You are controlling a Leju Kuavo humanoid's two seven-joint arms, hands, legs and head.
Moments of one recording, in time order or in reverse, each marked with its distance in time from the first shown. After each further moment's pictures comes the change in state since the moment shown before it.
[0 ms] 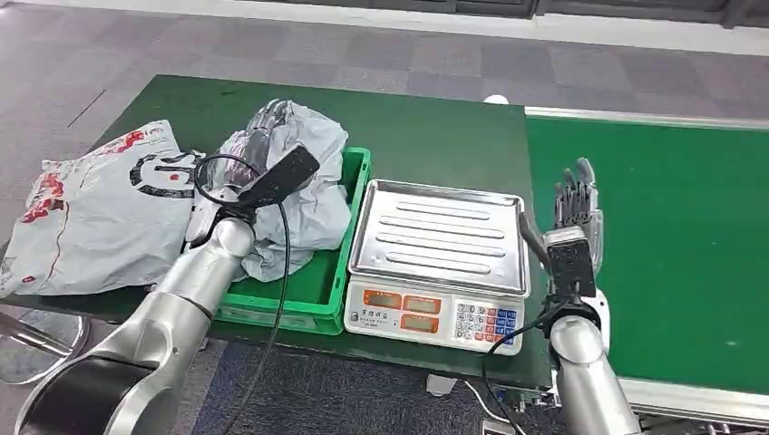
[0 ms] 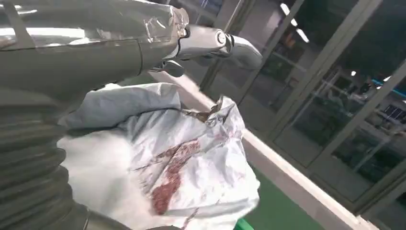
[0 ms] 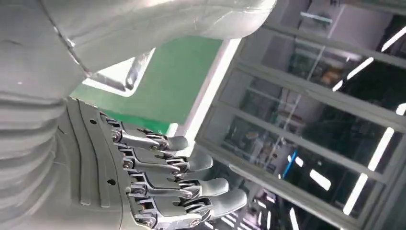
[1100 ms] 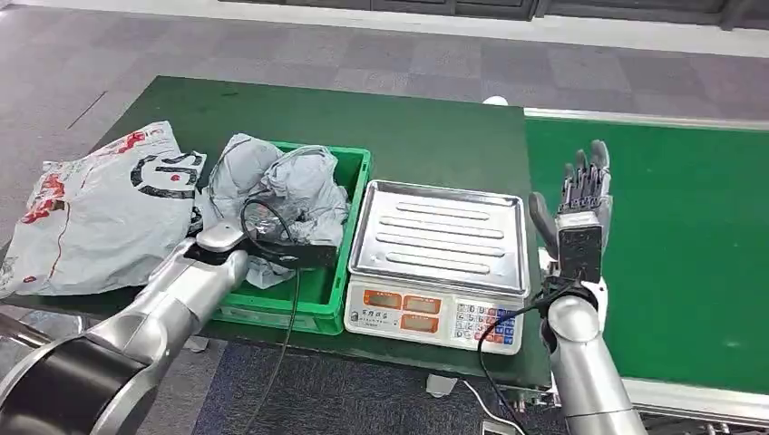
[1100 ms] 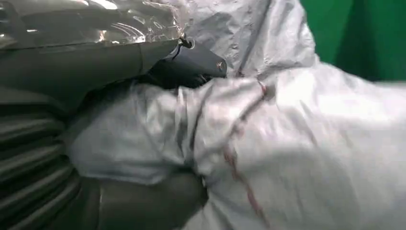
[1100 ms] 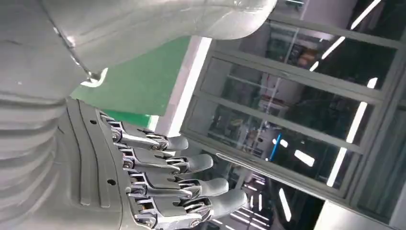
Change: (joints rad) left arm -0.065 0.118 -0.307 0.291 -0.470 -0.329 0.080; right arm -0.078 0.014 0.002 0.074 -0.070 -0.083 -0.086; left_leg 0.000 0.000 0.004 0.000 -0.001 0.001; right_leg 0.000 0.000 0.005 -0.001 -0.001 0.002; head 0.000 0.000
